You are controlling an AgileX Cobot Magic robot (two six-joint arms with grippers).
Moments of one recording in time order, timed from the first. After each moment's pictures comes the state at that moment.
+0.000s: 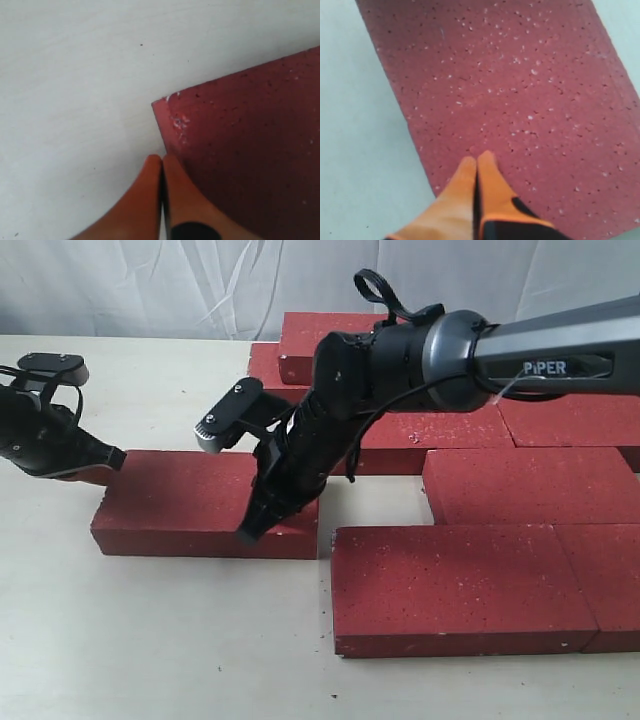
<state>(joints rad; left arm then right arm) 0.03 1.84 -0.97 -0.70 0.54 0.87 0.73 2.04 -1.38 0.35 0.64 -0.66</state>
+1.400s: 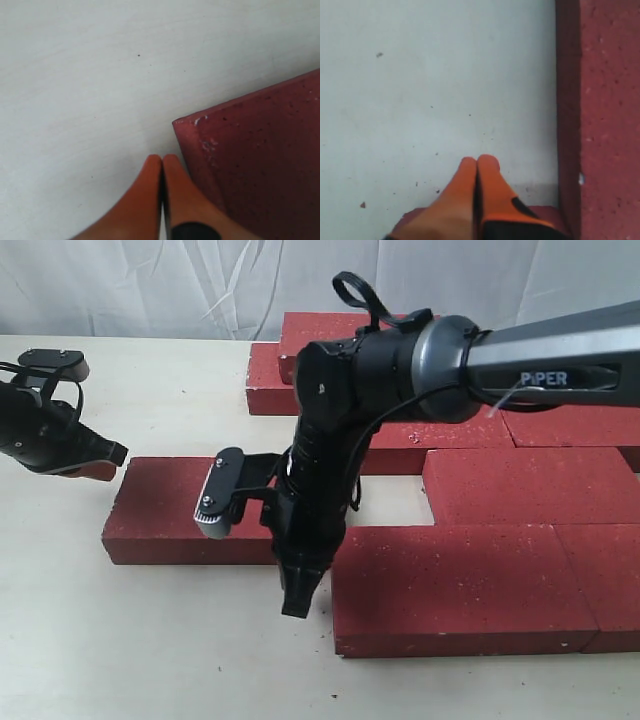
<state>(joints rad) 0.03 1.84 -0.97 -0.74 0.54 0.90 0.78 2.02 -1.37 0.31 0.96 -0.89</state>
